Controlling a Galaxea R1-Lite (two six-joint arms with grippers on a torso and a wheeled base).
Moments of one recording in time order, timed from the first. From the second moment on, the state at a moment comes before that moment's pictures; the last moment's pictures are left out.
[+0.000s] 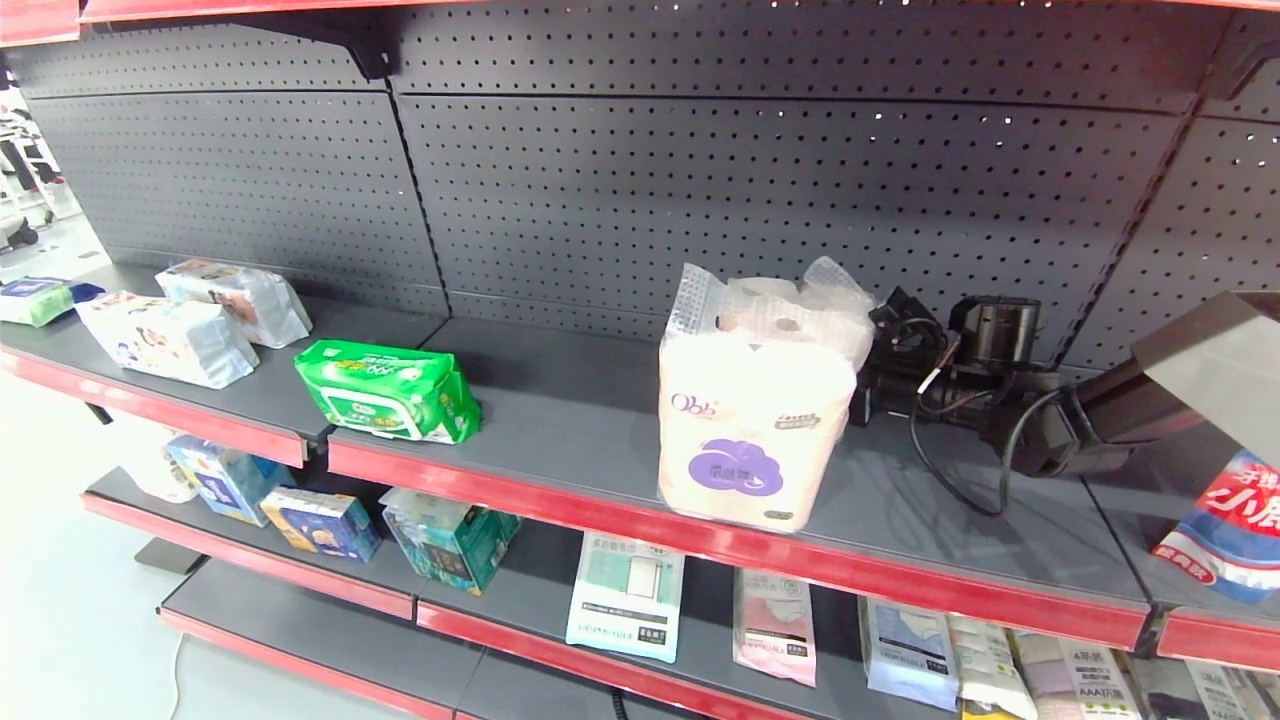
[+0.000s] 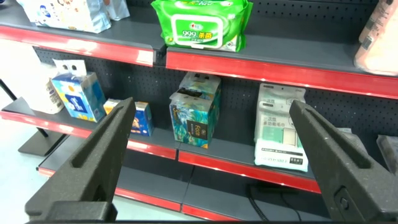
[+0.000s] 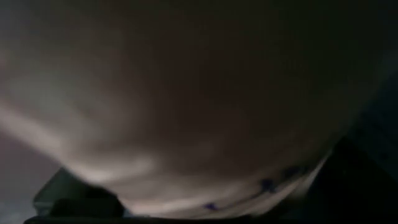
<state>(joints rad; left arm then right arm) 0.00 0.00 0.00 0.01 0.00 0.00 0.08 2.25 -1.17 -0.79 0.73 -0.34</state>
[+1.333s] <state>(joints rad) 0.00 0.00 0.00 0.01 0.00 0.00 -0.06 1.95 -0.94 -0.71 0.73 -0.35</state>
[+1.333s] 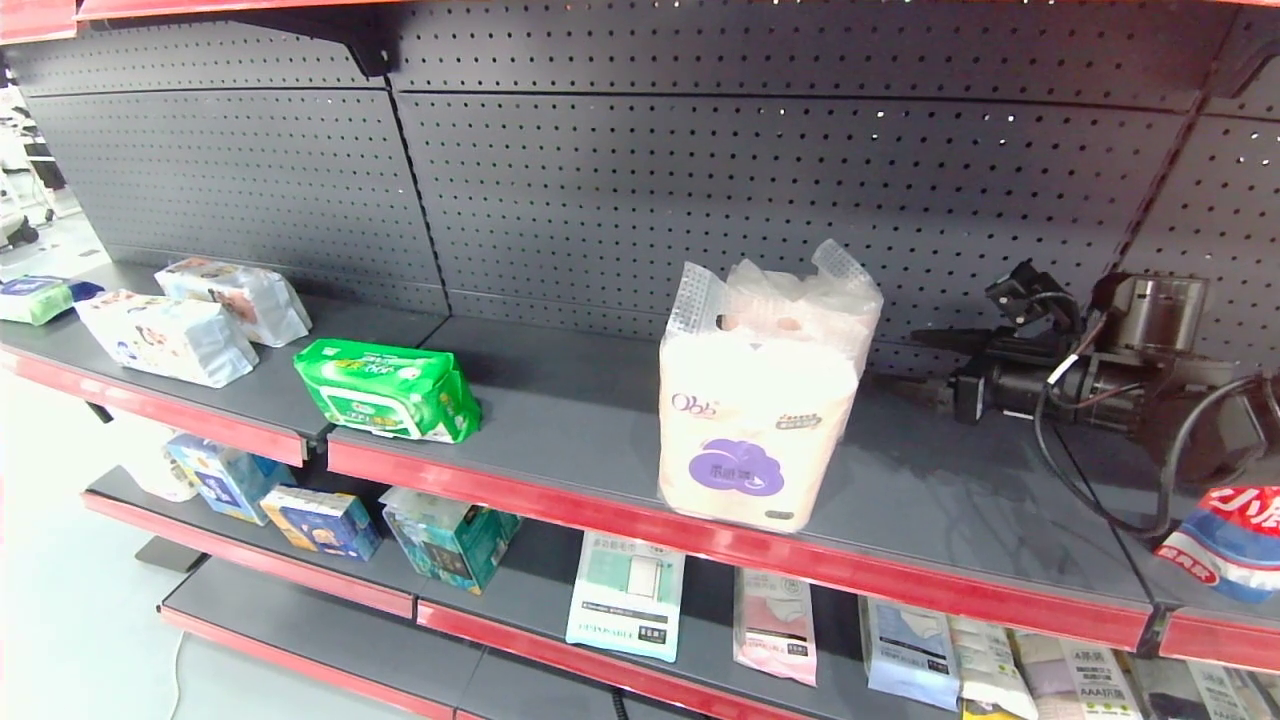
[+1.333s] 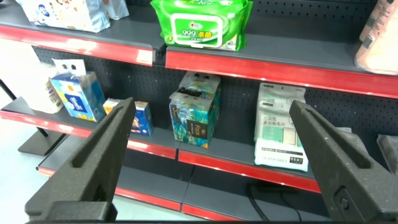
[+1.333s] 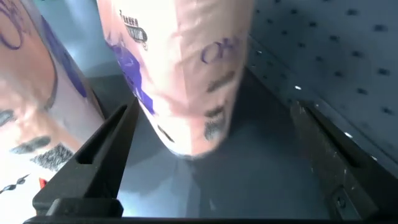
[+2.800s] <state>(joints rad) 0.00 0.00 0.00 0.01 0.00 0.00 -0.11 1.30 -0.63 -0.49 0.21 -0.24</state>
